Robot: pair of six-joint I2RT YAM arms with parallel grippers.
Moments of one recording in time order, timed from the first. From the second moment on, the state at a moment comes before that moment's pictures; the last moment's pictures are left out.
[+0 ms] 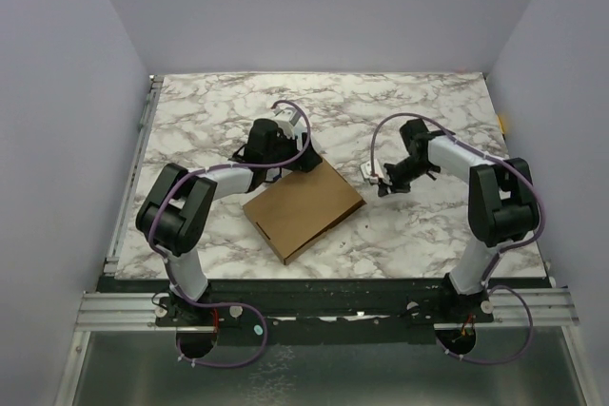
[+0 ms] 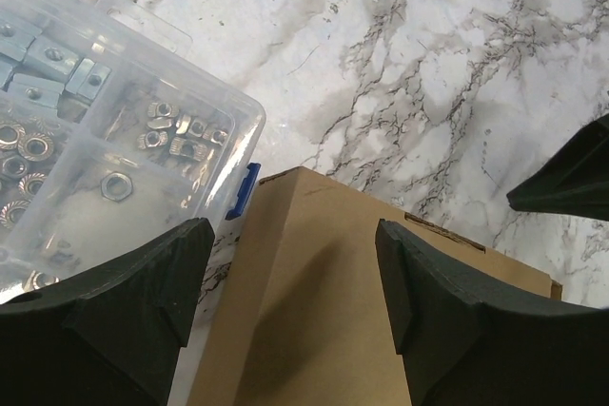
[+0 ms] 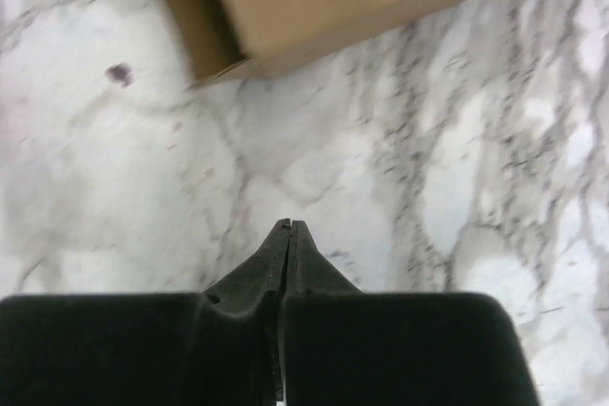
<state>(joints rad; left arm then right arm) -0.45 1.78 0.94 0.39 0.37 -0.35 0.24 1.80 1.16 -0.83 -0.68 -1.62</state>
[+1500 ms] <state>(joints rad) -0.50 1.78 1.16 0.14 0.29 -0.31 0.32 1.58 1.09 -0.82 -0.76 -1.31</state>
